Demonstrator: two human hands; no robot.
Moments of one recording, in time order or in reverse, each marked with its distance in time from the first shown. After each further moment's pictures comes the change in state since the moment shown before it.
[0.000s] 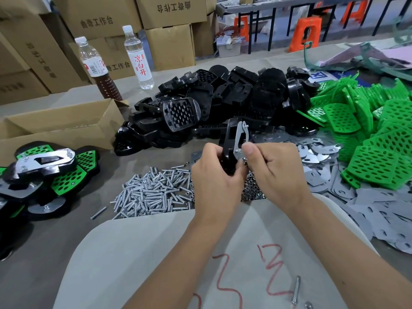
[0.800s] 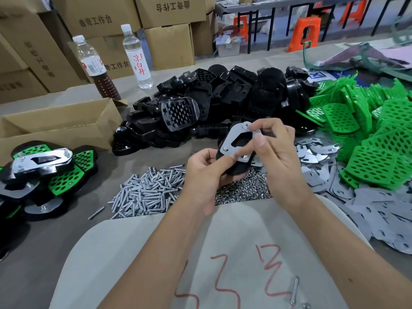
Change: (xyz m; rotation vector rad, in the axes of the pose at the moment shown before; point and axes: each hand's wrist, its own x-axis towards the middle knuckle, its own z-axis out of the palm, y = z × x) left_hand 0.021 -0.007 -0.011 -0.818 -0.322 -0.584; right_hand -0.003 -0.005 -0.004 0.234 -0.018 0.235
